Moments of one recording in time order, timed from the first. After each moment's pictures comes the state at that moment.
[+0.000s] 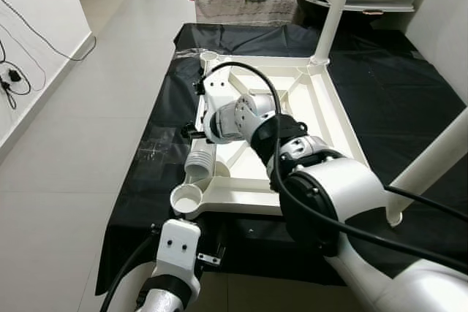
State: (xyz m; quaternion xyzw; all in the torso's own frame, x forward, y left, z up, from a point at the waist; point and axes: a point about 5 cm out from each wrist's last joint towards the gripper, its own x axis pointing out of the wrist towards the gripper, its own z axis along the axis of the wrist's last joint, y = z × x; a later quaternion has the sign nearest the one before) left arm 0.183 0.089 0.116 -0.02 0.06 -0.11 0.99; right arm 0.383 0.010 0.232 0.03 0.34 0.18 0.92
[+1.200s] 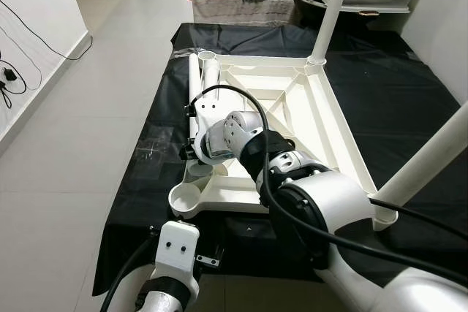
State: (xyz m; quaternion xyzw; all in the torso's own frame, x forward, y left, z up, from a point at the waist) left arm 0.181 0.090 0.114 -0.02 0.06 -0.10 0.99; right arm 0.370 0.022 0.203 0.02 0.39 0.17 0.91
